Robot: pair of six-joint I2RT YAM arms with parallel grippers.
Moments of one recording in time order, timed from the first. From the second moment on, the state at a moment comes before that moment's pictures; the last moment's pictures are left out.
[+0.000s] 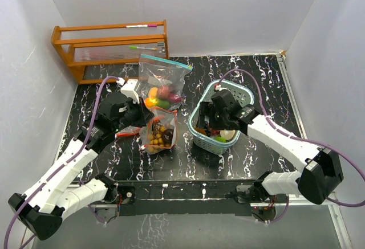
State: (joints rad) left arm -0.59 0.92 0.98 -0.57 0.04 -0.43; right arm 0.65 1.26 1.02 -0.65 0.06 0.63
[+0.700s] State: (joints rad) left arm -0.59 0.89 0.96 -0.58 0.04 -0.43; right arm 0.64 1.33 0.87 -0.42 -0.13 0.61
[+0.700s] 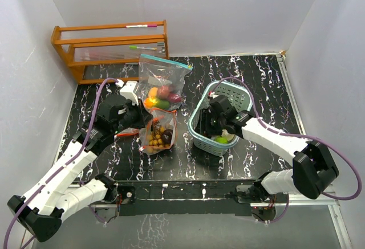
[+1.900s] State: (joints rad) left arm -0.59 0.96 0.93 -0.51 0.04 -0.43; right arm 0.56 1.16 1.29 -0.59 -0.19 0.50
